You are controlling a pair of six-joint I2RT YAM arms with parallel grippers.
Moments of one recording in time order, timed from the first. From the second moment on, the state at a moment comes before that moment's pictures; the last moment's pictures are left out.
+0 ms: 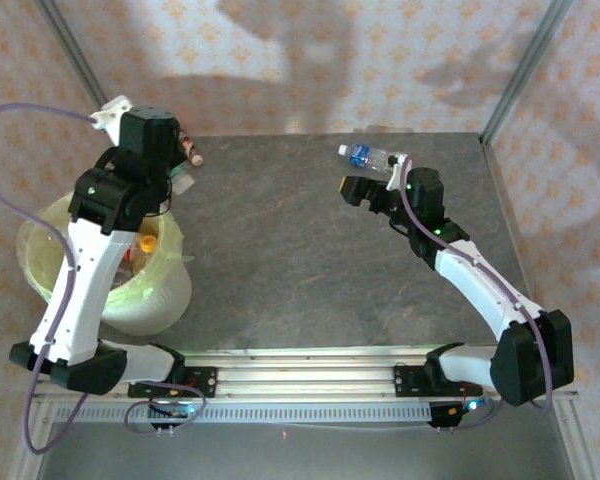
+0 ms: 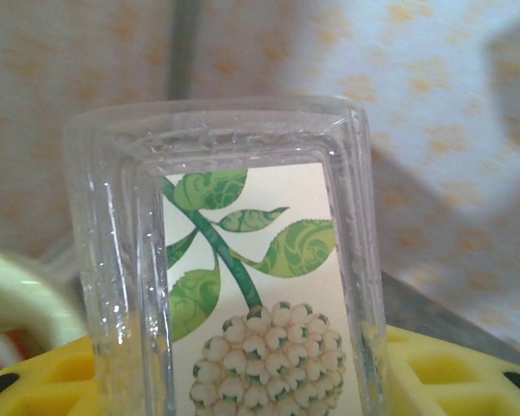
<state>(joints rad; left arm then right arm) -0.30 1.31 1.85 -1.11 -0.71 -0.69 0.32 1.24 0.92 0.01 -0.31 0.51</state>
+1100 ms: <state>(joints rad) 0.11 1.14 1.52 -1.11 -0.52 -0.81 0.32 1.24 0.94 -0.02 -0.23 0.52</state>
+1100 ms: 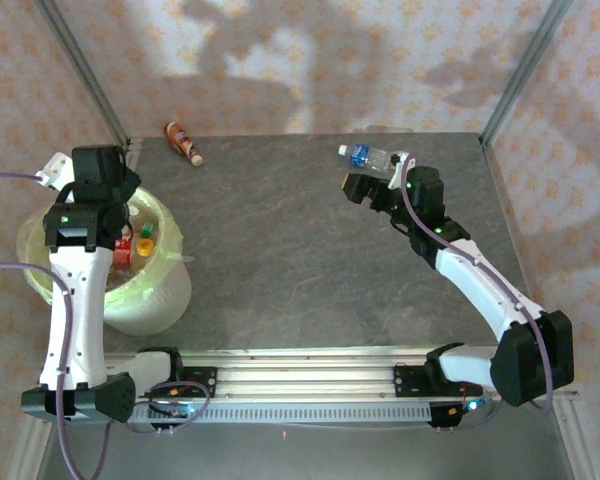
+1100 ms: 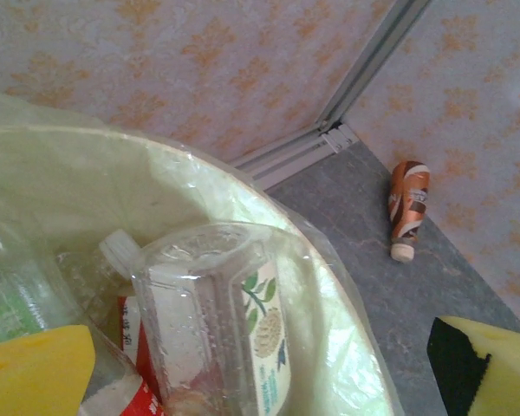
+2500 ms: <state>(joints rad) -0.36 1.43 1.55 -0.64 0.07 -0.71 0.01 2.42 2.20 -0.73 -0.41 -0.50</state>
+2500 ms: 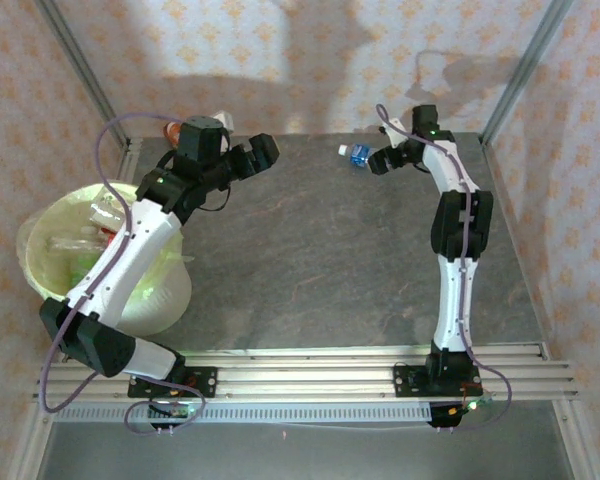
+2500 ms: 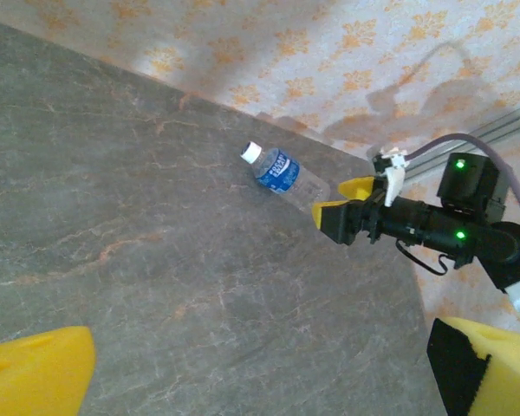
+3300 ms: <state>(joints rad) -0.36 1.40 1.41 -0.68 0.02 -0.72 0.05 2.66 2.45 -0.62 -0.33 -0.72</state>
